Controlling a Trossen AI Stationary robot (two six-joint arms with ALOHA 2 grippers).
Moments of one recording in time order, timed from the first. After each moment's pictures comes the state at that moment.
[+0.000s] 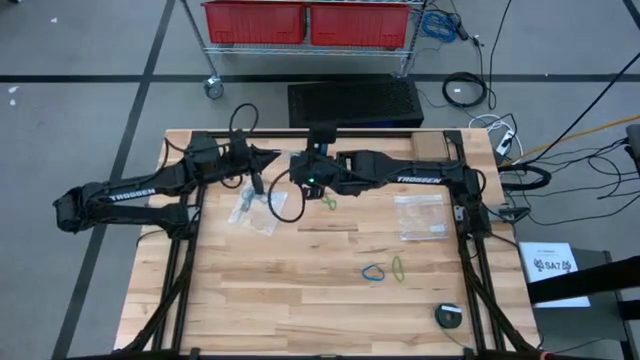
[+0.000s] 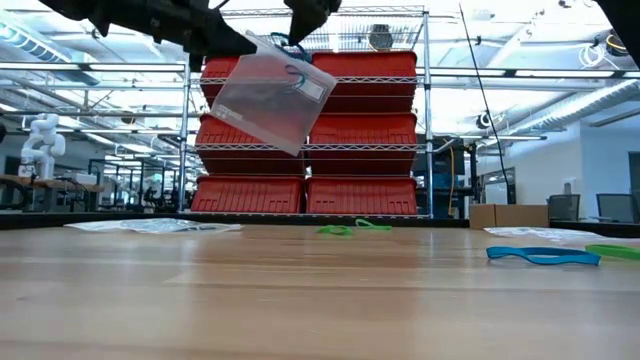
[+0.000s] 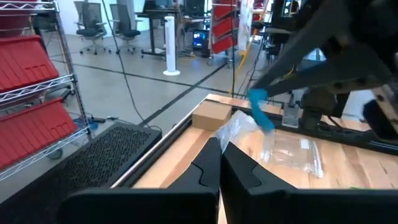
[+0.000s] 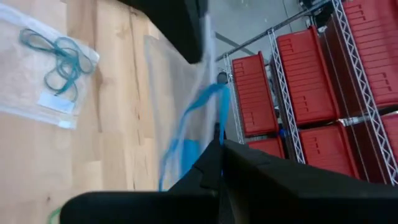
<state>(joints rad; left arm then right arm) 0.38 0.87 0.63 0.17 0.01 -0.02 -0.01 2.03 2.17 -0.90 0.73 -0.38</state>
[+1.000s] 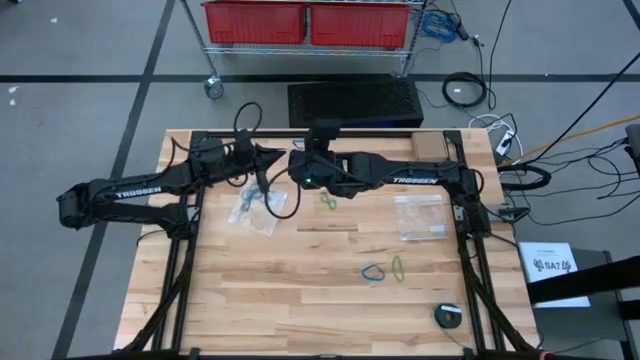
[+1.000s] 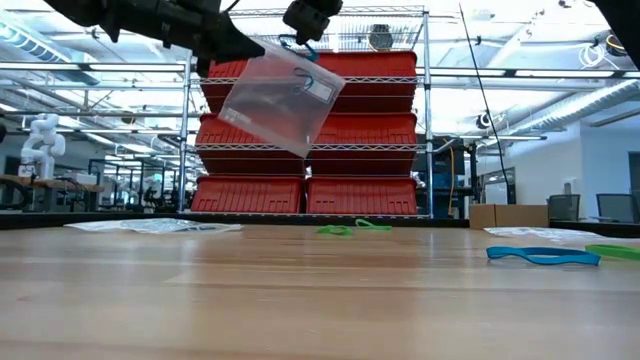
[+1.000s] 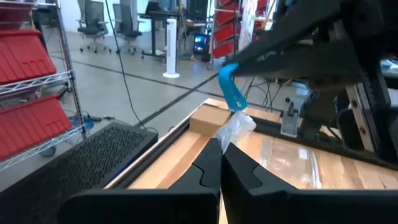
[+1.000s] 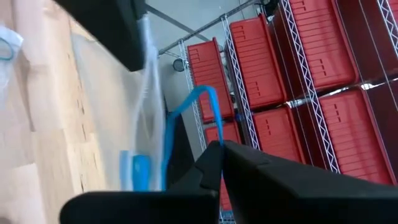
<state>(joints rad) 0.38 0.94 0.63 0.26 0.00 -0.07 -0.01 2.04 2.15 -0.82 0.94 -0.43</state>
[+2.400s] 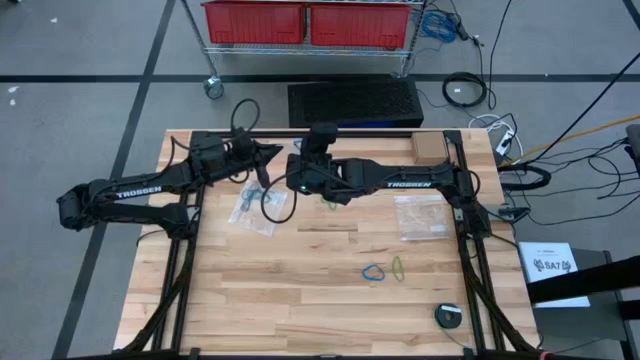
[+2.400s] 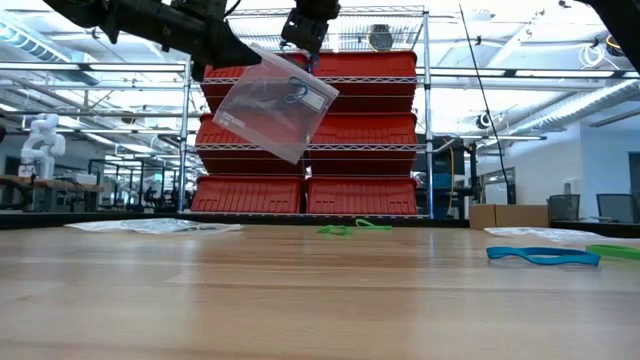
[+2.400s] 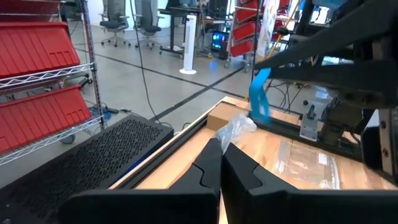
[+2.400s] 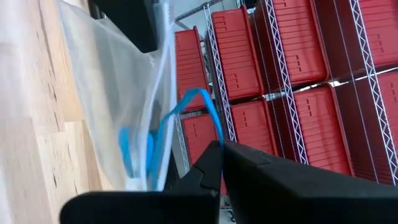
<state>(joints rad) 0.41 0.94 0.63 0.24 -0.06 -0.10 0.00 2.08 2.13 -0.78 1.07 -0.49</state>
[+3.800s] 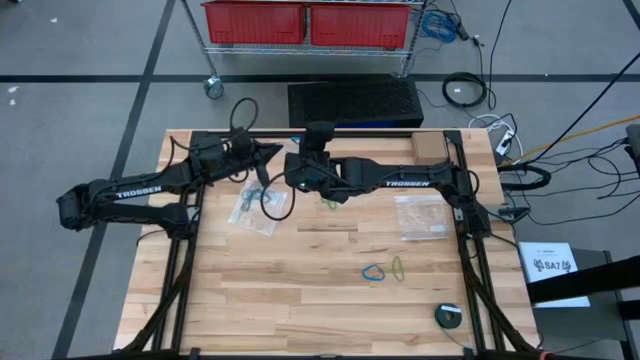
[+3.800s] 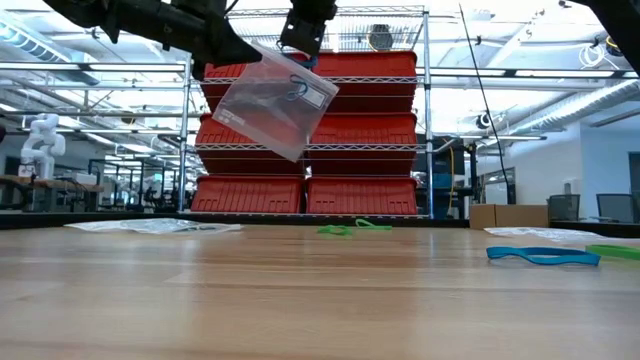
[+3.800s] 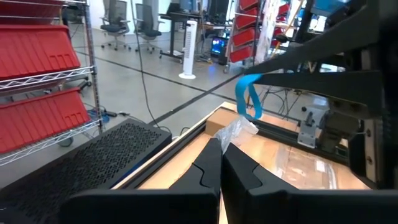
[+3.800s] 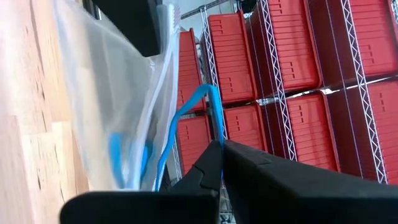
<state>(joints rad) 0.41 0.94 0.63 0.26 -0.06 -0.12 -0.01 2.09 2.13 -0.72 1.07 -0.58</state>
